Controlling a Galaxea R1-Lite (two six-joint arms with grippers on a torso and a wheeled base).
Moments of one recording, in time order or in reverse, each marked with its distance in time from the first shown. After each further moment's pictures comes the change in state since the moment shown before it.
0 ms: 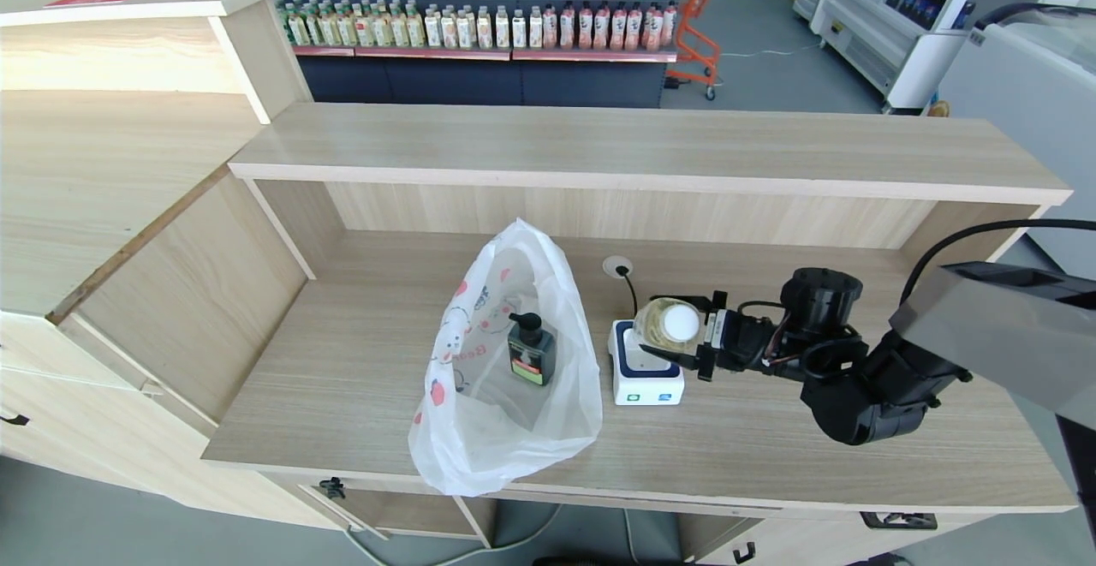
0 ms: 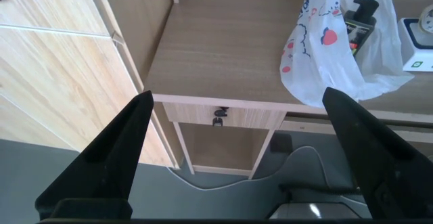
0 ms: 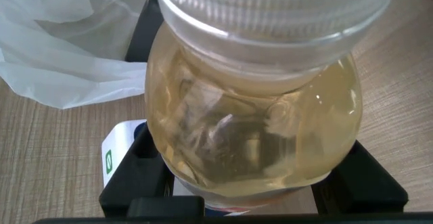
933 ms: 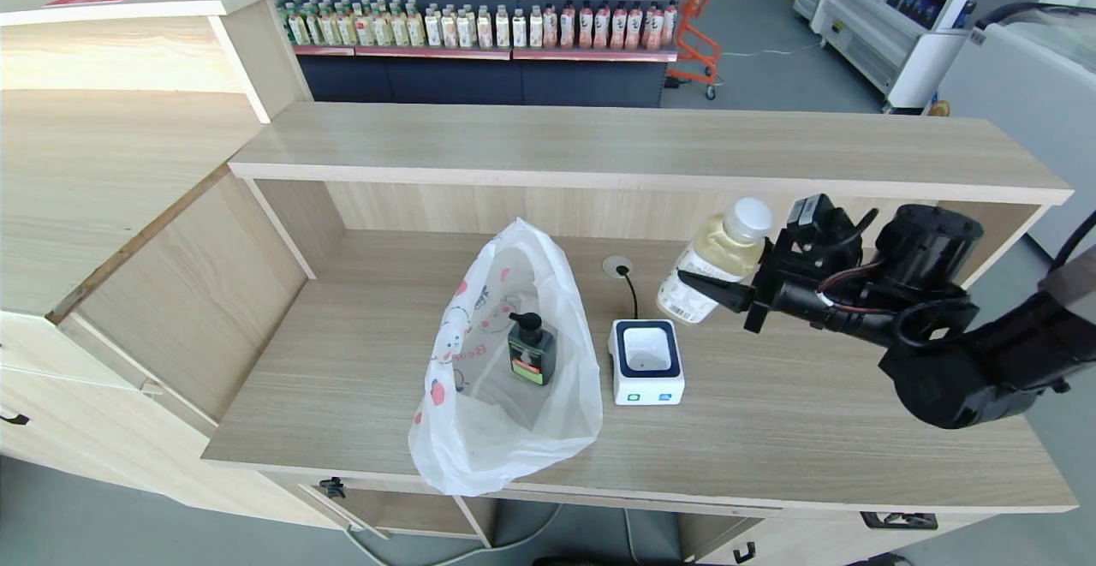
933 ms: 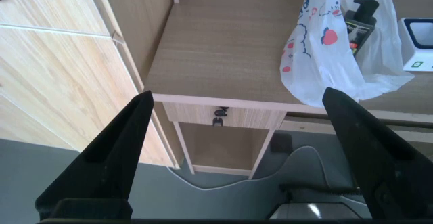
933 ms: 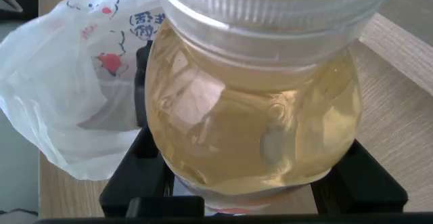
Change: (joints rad) left arm 0.000 0.000 0.000 0.000 0.000 0.000; right arm -0.028 -0.335 0.133 -0.009 -0.109 0.663
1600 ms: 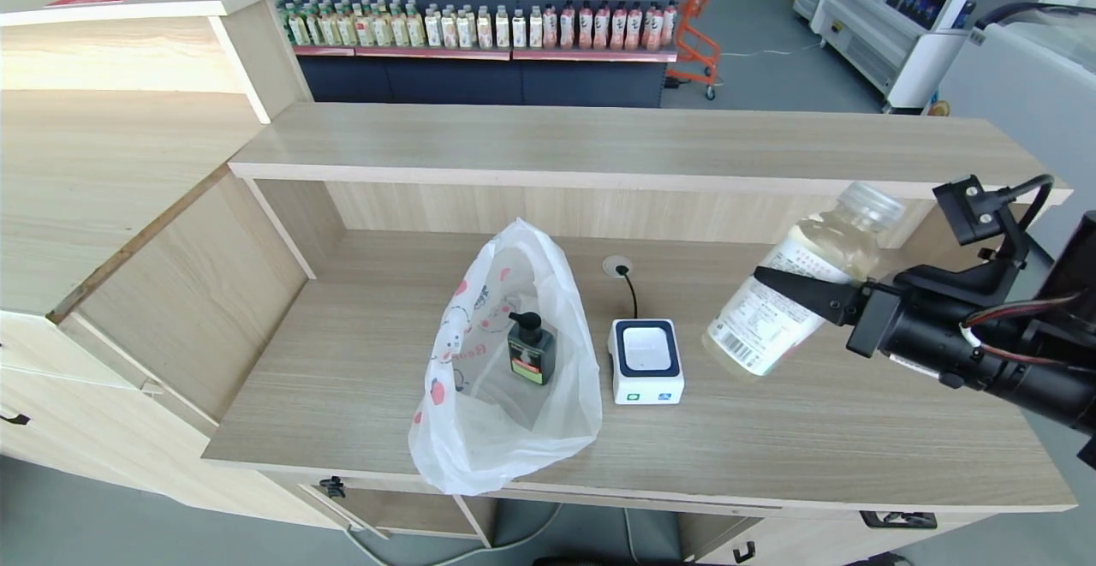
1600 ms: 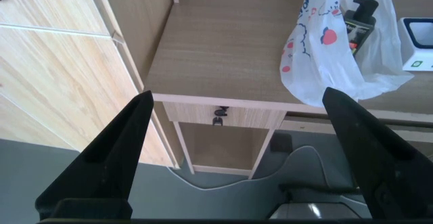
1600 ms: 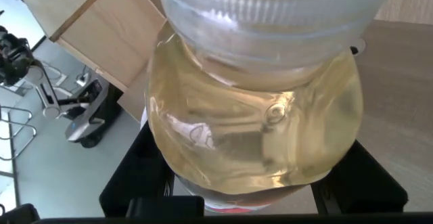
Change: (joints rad) left arm 0.000 0.000 0.000 0.000 0.000 0.000; right arm 0.045 -0.451 0.336 0.207 -0.259 0.546
